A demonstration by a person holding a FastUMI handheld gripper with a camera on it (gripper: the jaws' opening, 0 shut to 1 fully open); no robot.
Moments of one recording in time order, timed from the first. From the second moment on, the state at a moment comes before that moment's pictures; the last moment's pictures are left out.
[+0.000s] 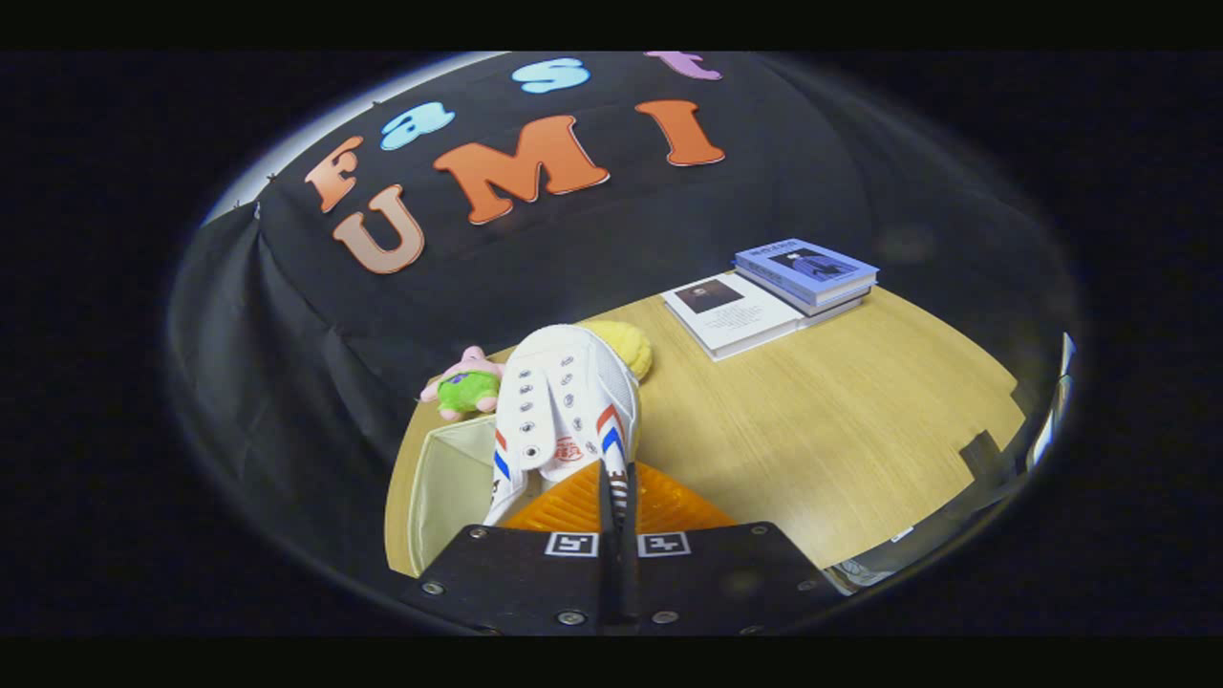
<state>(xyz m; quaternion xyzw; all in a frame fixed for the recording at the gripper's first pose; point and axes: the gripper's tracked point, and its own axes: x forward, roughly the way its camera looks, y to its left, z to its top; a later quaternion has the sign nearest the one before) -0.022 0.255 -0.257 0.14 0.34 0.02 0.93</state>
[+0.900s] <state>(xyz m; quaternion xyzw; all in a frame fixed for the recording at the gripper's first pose) -0.041 0.332 -0.298 0.11 0.40 0.04 0.91</state>
